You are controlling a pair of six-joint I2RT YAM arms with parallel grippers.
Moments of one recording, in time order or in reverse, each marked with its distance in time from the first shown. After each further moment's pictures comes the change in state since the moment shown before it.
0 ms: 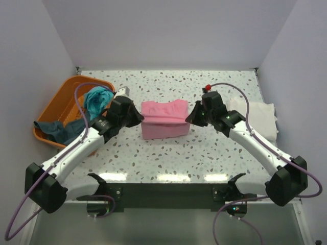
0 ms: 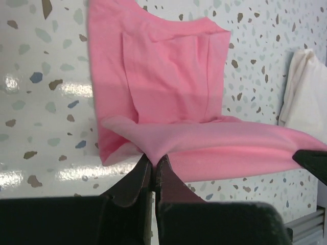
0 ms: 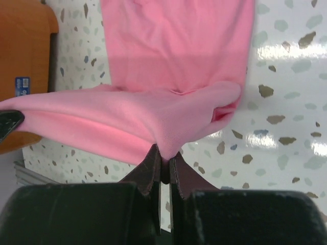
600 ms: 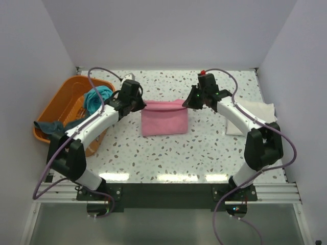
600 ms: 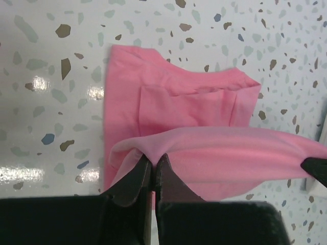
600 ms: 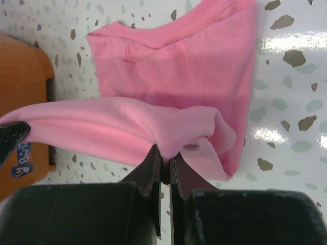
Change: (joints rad) left arm 0.102 0.364 0.235 0.068 -0.036 0.064; right arm -0.153 0.400 0.281 0.073 -0.140 -0.066
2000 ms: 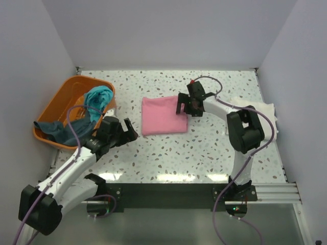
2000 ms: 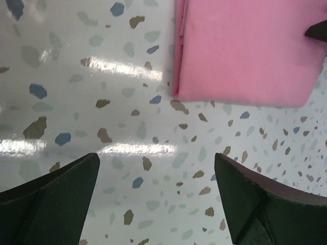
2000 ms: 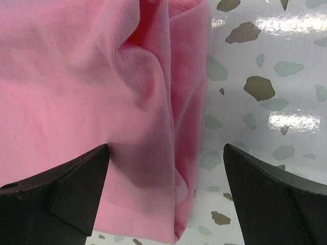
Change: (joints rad) left arm 0.037 -0.541 -0.561 -0.047 0.097 0.001; right arm 0.015 0.287 0.037 0.063 0.133 -0.148
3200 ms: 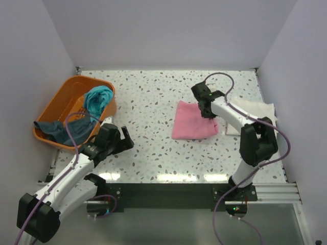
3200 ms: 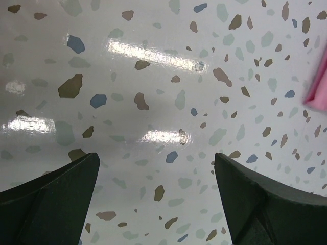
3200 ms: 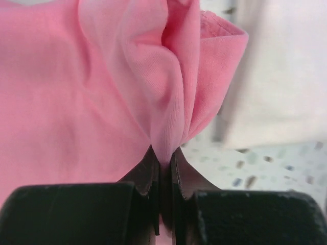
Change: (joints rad) left arm -0.002 -0.147 -0.115 -0.134 -0.033 -0.010; right arm 0.040 -0.154 -0.020 -0.369 0.537 -0.090
